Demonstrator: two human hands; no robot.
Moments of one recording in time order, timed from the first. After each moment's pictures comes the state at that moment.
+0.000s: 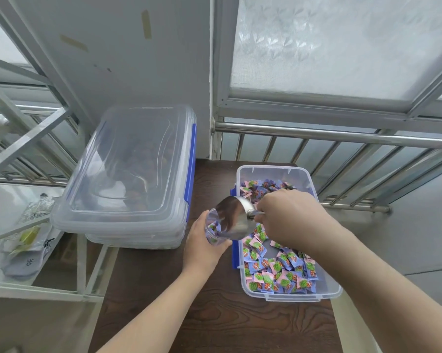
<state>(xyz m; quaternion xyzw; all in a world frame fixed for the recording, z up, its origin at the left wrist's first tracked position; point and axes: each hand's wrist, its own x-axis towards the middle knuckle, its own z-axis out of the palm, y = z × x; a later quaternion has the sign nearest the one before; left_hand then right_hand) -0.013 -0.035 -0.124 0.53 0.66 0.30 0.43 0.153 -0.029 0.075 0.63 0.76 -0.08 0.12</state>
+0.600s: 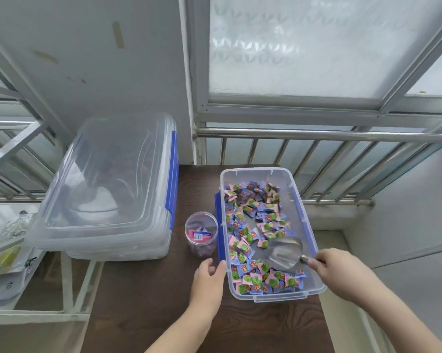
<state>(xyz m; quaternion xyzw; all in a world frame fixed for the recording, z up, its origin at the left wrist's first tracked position) 0.023 -0.093 -0.117 0.38 0.70 0.20 0.57 0.287 -0.118 -0.023 0.79 0.56 -0.22 0.10</state>
